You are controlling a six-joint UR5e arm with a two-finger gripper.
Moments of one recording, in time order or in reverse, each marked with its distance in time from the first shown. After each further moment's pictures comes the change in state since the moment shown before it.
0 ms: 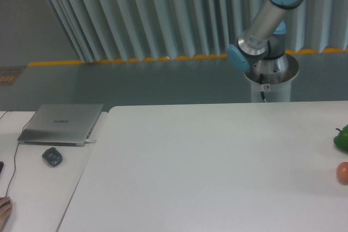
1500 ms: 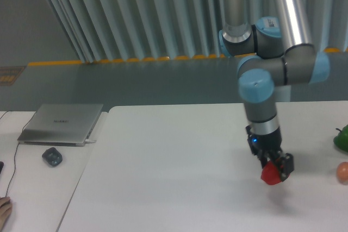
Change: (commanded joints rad) arm -0.704 -0.040 -0.179 0.084 0.302 -0.882
